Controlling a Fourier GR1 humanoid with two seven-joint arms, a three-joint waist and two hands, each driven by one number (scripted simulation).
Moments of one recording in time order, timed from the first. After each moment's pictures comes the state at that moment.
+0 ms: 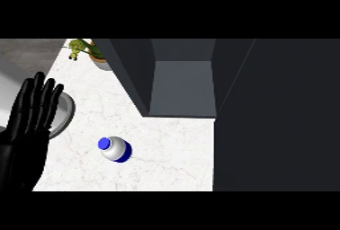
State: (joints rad) left arm 0.00 0.08 -0.02 -2.10 -0.03 -0.04 0.05; right arm -0.02 -0.15 0.02 -2.10 -0.02 -0.01 -0.03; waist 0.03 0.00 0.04
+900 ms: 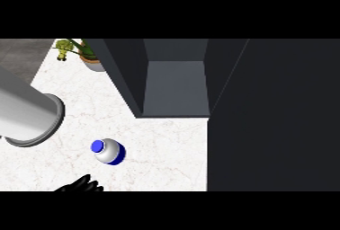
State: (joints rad) left arm 0.37 0.38 -0.18 -2.31 0.69 -0.56 0.20; right arm 0.30 -0.14 0.09 -2.38 -0.24 0.07 0.18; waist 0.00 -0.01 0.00
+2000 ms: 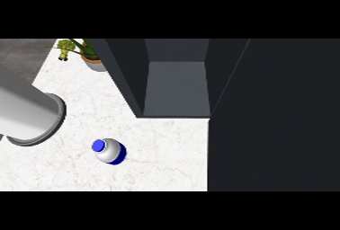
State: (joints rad) left arm 0.68 0.64 0.13 -2.33 0.95 -0.73 0.10; right arm 0.41 -0.16 -0.01 -2.42 -0.28 0.15 0.20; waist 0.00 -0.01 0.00
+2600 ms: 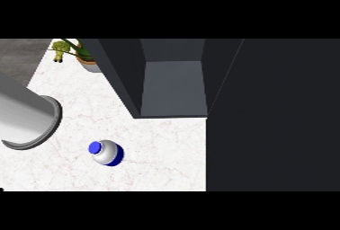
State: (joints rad) left arm 0.64 0.63 0.24 -2.29 1.03 -0.67 0.09; right arm 0.49 -0.16 -0.06 -2.42 -0.31 0.24 0.15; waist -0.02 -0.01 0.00
